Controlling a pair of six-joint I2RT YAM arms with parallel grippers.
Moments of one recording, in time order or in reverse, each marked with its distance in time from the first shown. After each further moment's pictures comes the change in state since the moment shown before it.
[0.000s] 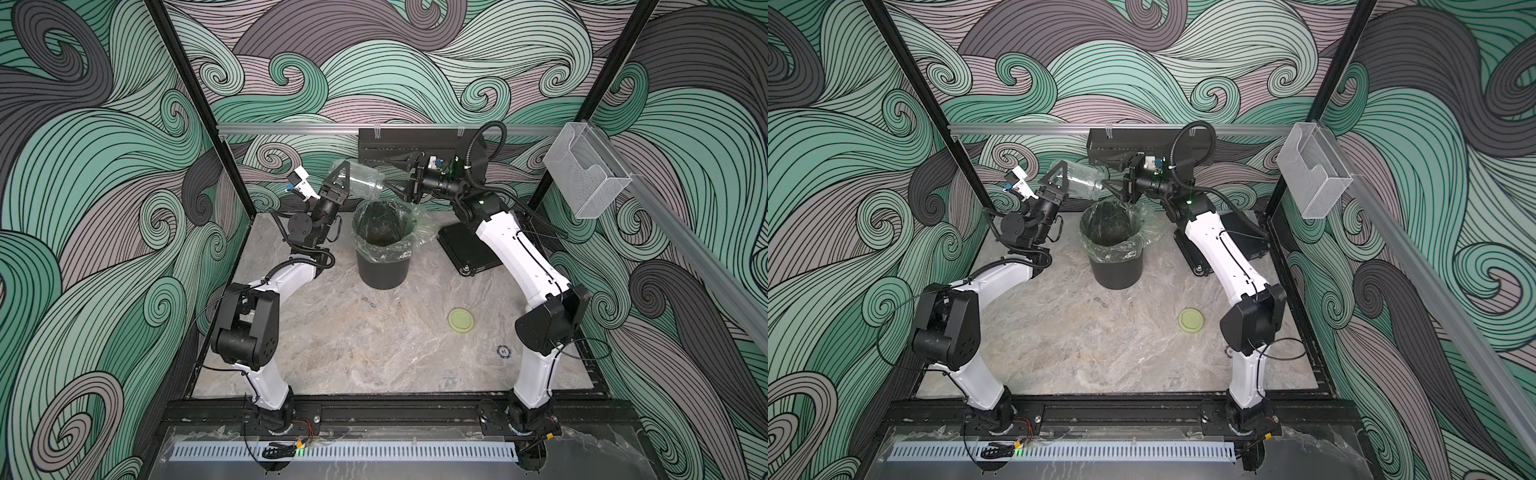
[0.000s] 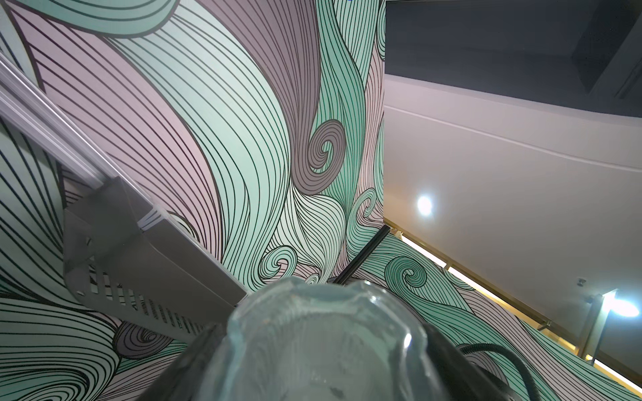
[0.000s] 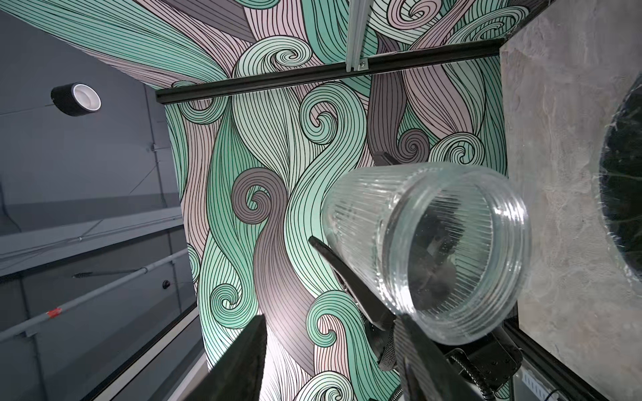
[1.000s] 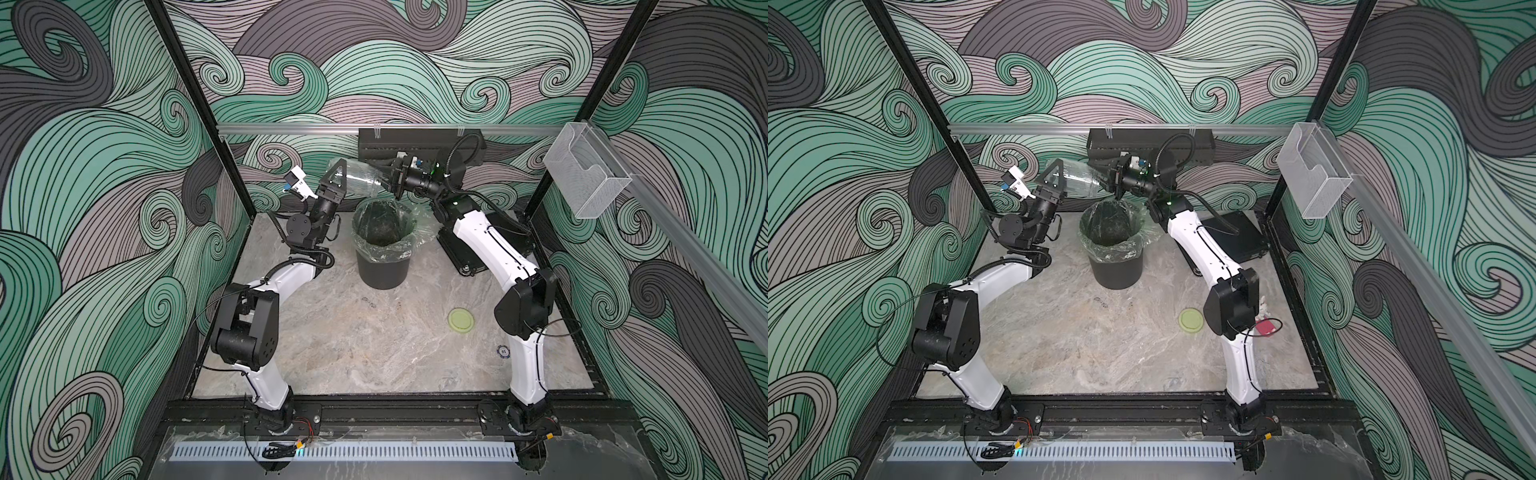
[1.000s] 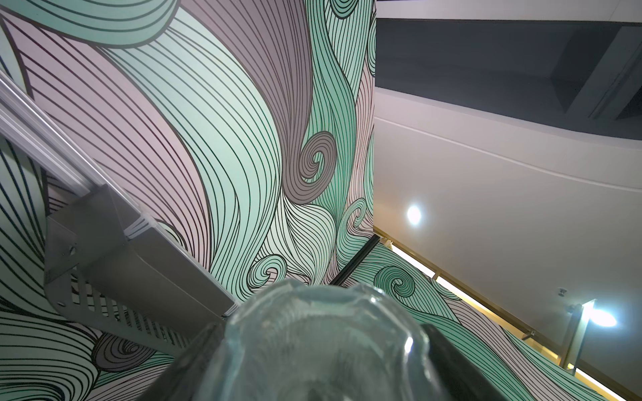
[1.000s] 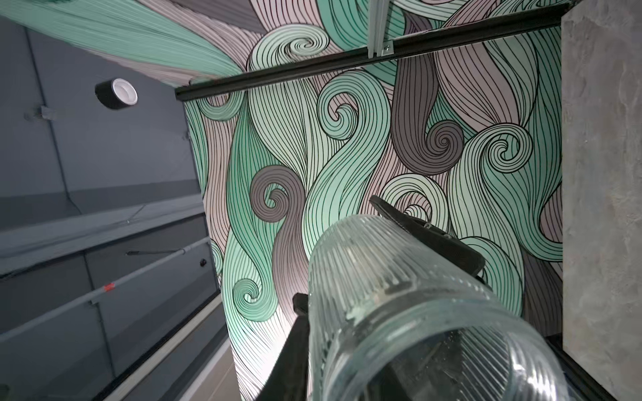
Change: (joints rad) left arm 0.004 0.000 0.001 0.037 -0.017 -0.053; right arm 0.042 0.196 0.109 0.290 -0.014 0.179
